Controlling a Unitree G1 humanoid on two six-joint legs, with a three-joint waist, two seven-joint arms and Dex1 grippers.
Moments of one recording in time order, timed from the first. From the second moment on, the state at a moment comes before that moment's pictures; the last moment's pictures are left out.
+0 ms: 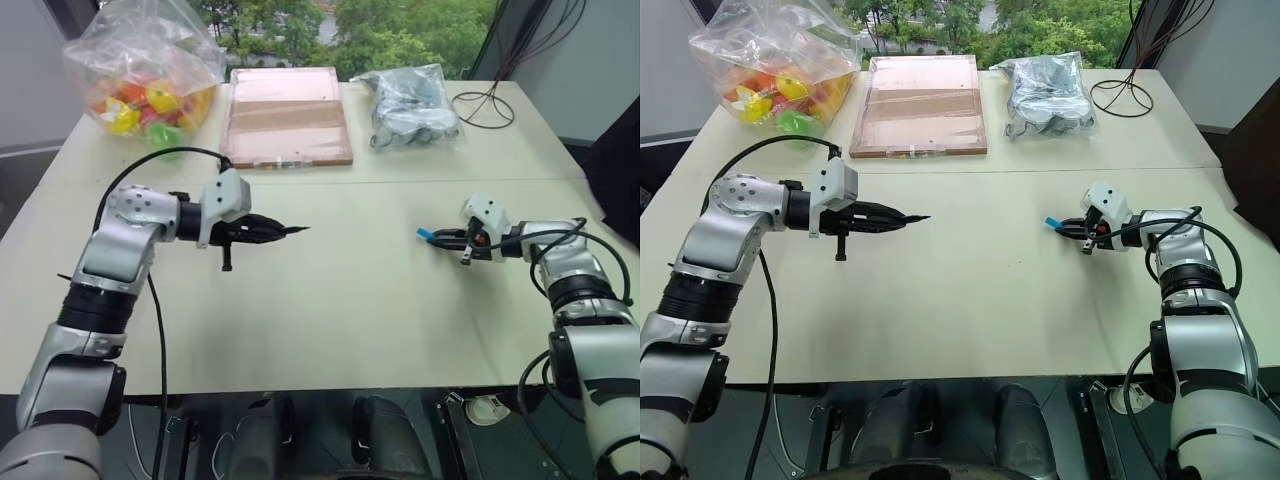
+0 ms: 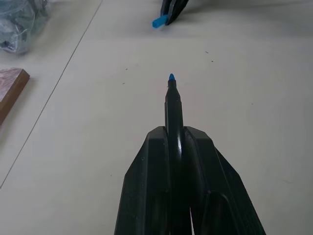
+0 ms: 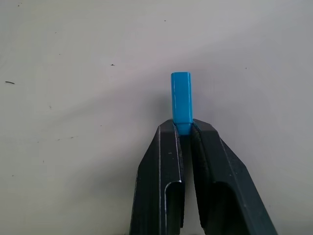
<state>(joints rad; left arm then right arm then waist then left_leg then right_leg) -0.68 0.69 -0.13 0.14 -0.23 0.26 -1.28 -0.87 -0.68 0.04 1.12 -0.02 -0.19 1.21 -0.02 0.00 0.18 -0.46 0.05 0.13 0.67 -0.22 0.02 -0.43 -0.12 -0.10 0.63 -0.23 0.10</state>
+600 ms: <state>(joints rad) -0.89 0.59 -0.19 0.36 -0.14 0.06 -1.28 -1.02 -0.76 0.17 0.75 -0.09 -0.06 1.40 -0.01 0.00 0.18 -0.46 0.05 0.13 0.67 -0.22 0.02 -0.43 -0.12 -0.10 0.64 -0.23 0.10</state>
